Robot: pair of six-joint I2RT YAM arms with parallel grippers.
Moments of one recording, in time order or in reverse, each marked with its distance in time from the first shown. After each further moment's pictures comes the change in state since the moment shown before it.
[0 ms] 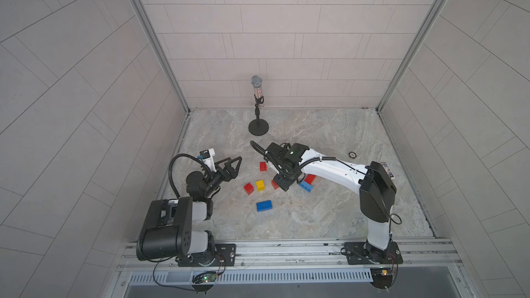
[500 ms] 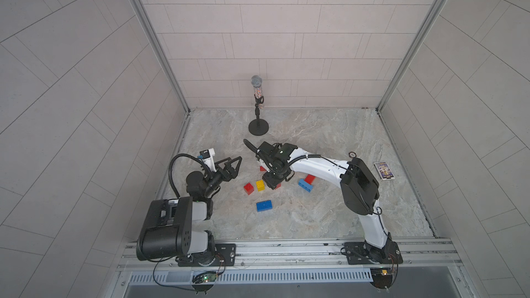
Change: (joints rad) left arm 0.000 0.000 0.000 0.000 0.000 0.000; right arm -0.003 0.152 0.101 0.095 -0.085 0.057
